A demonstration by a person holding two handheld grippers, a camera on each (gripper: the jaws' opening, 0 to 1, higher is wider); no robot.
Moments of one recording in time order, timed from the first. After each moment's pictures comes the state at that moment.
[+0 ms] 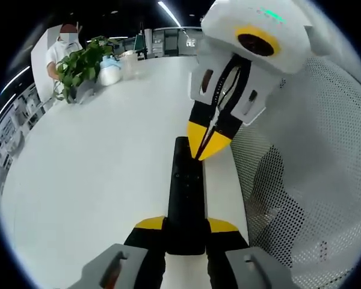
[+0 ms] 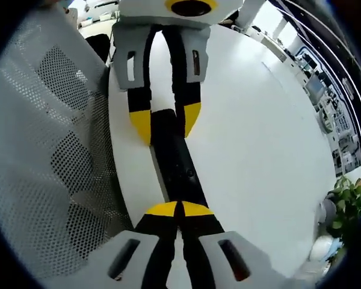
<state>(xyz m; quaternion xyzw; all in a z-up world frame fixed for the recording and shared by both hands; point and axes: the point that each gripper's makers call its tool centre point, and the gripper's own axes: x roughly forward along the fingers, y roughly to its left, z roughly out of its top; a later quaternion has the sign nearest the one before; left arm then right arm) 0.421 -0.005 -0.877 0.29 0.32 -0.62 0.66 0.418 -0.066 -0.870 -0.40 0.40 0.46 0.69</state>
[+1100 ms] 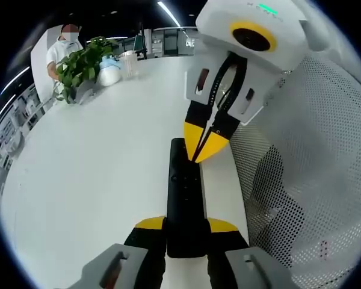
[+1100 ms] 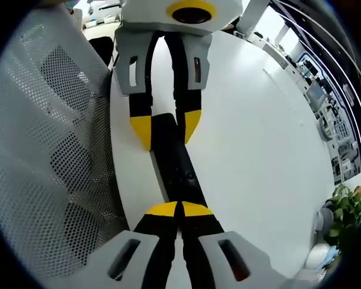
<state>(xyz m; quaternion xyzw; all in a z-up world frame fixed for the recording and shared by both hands) 0.421 -0.005 -0.877 0.29 0.32 -0.62 0.66 0.419 -0.060 -0.869 -0.42 0.37 0.47 0.68</state>
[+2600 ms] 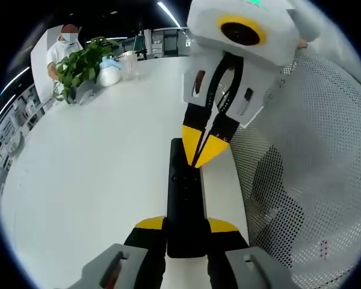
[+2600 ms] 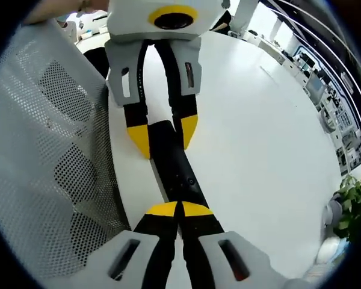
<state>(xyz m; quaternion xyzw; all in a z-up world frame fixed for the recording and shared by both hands) 0.421 -0.005 -0.876 0.29 0.32 -0.62 0.66 0.419 -0.053 -0.869 -0.39 0.38 0.48 0.69</state>
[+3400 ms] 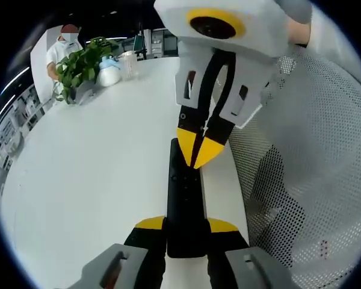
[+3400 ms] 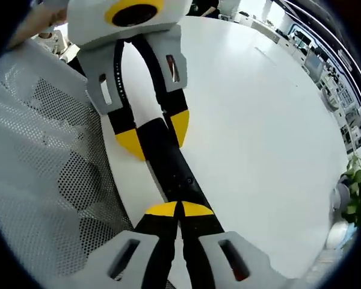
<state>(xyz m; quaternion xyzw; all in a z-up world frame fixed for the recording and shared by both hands) 0.421 -0.005 -0.877 0.29 0.32 -0.62 0.65 0.421 -0.054 -0.871 -0.35 0.45 0.45 0.69</state>
